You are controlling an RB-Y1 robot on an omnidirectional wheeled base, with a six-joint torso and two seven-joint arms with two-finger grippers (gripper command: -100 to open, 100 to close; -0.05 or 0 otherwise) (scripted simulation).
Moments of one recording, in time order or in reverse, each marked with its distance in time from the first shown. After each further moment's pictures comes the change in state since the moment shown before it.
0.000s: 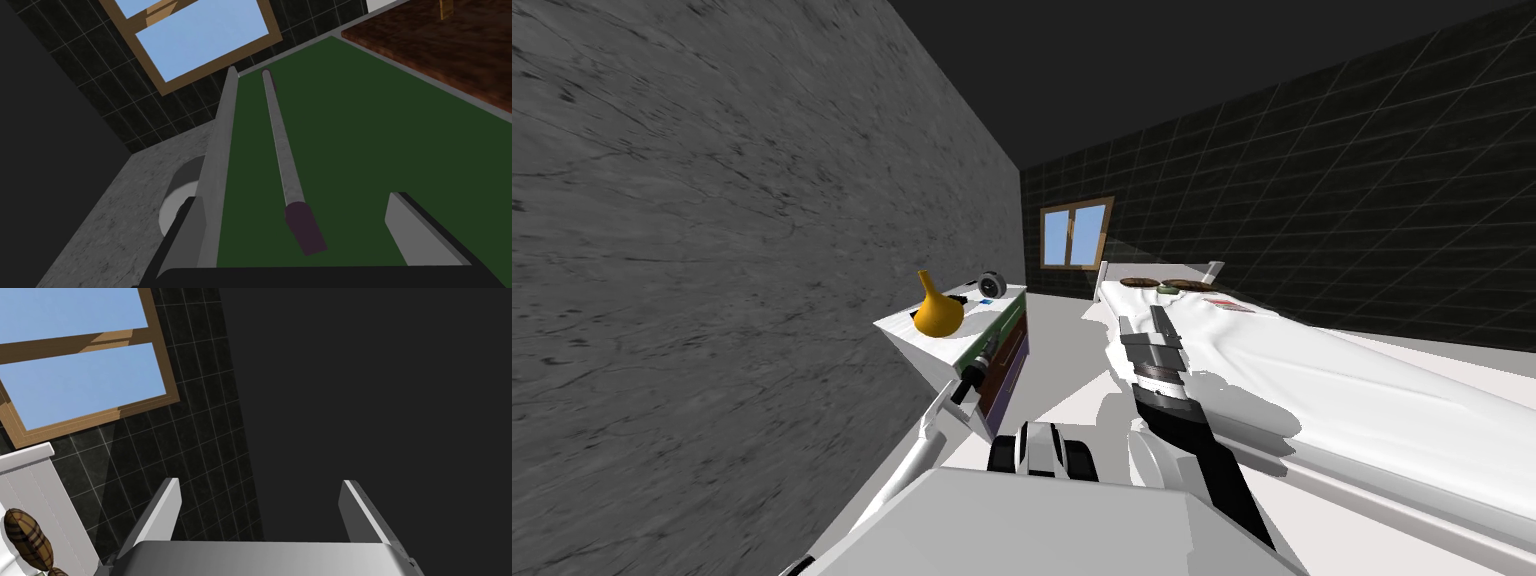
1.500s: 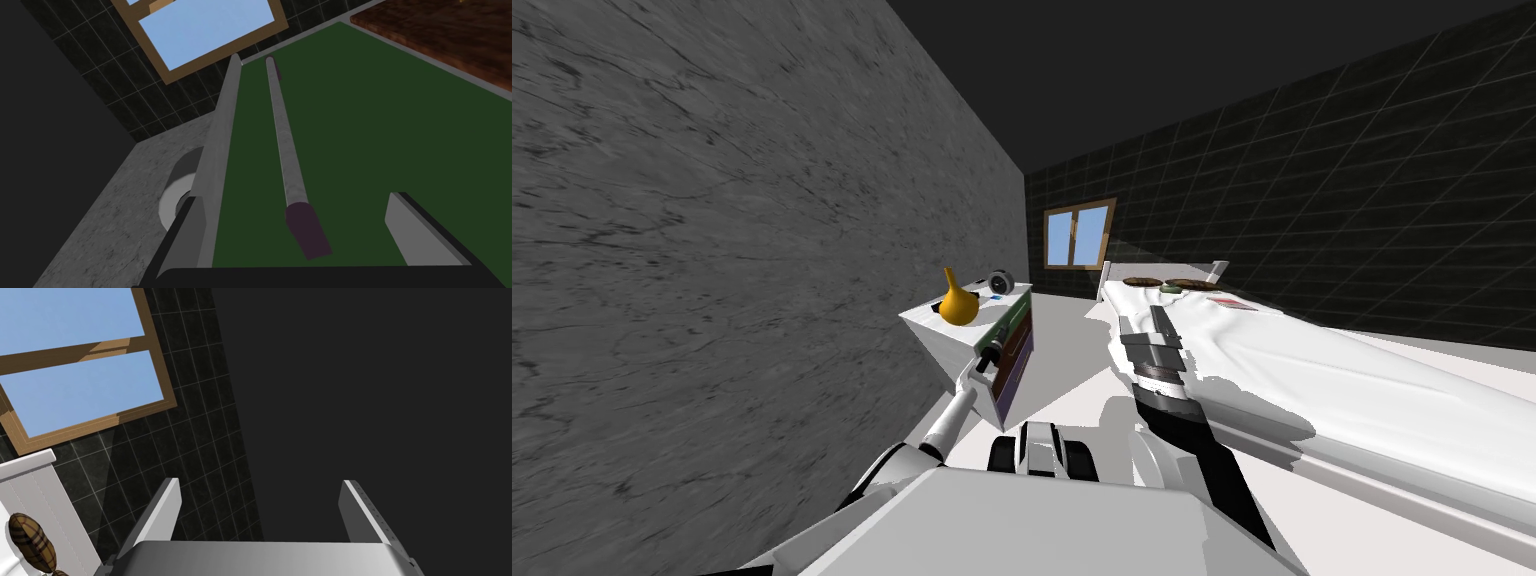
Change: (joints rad) left arm -0.362 -0.146 0.077 0.481 0.012 -0.126 -0.092; right arm 0.000 0.000 0.000 0.000 0.000 0.000 0.000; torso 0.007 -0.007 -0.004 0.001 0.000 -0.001
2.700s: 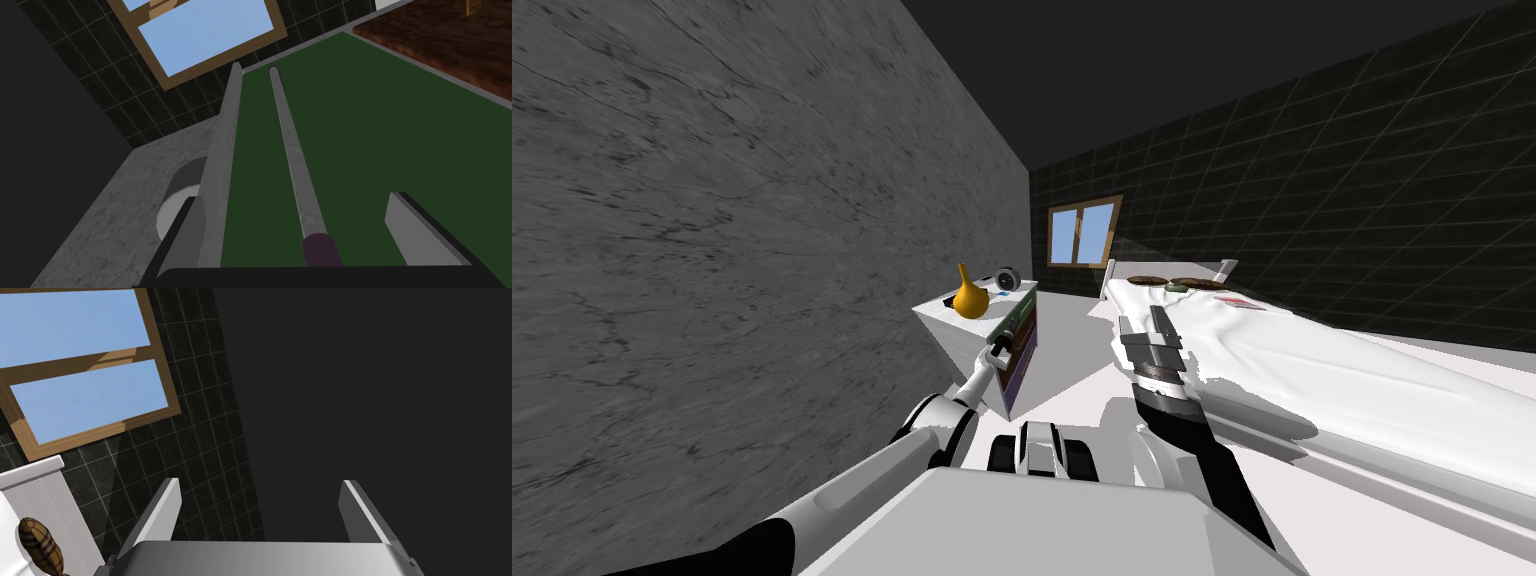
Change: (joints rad) left arm -0.300 -0.096 0.066 0.393 0.011 -0.097 -0.070; right arm 0.000 0.000 0.000 0.000 0.000 0.000 0.000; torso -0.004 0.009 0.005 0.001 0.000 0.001
